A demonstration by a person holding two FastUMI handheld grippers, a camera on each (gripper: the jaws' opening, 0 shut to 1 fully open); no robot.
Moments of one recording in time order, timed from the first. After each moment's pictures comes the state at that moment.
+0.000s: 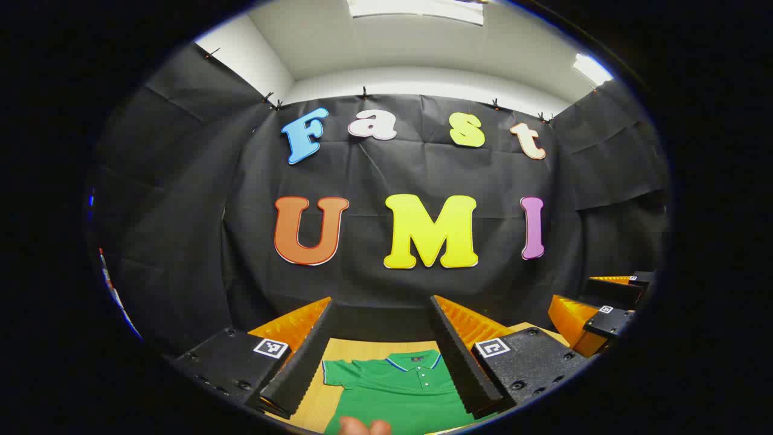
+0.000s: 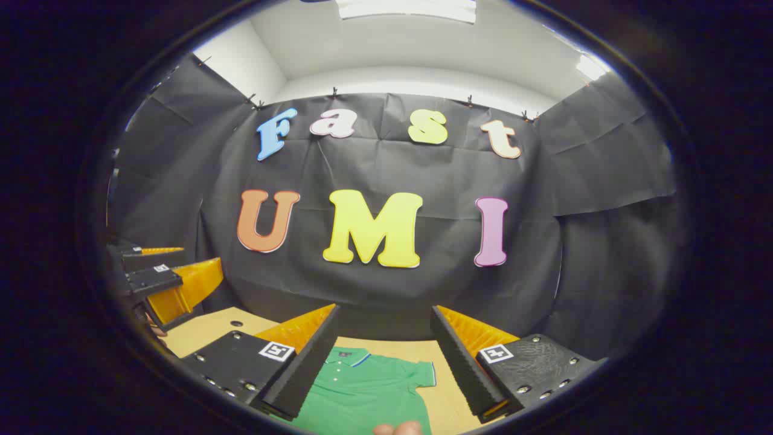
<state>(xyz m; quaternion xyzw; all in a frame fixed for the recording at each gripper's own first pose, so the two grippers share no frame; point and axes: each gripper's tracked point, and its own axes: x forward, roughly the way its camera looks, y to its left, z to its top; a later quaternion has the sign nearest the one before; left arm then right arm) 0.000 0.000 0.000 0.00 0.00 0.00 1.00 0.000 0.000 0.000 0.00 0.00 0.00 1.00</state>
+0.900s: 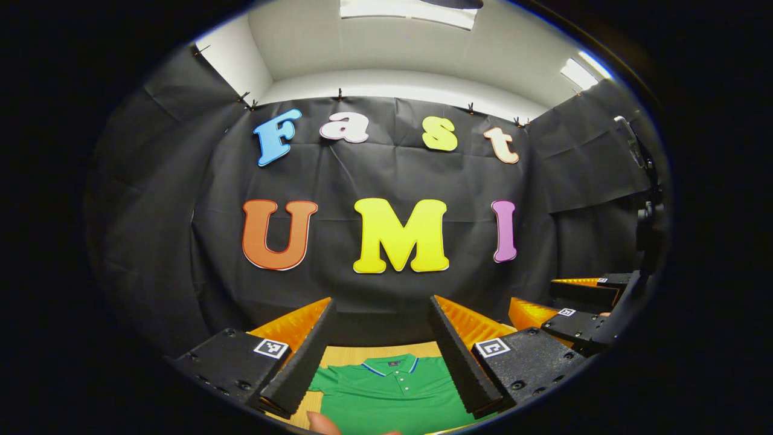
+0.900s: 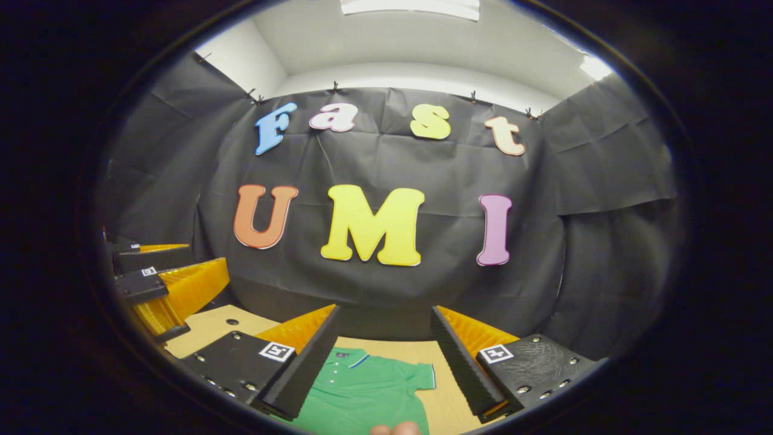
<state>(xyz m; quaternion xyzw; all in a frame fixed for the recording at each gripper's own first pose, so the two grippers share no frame) 0.009 -0.028 0.006 0.01 -0.02 -0.06 1.00 0.020 0.001 -0.004 -0.01 0.02 0.00 1.00</state>
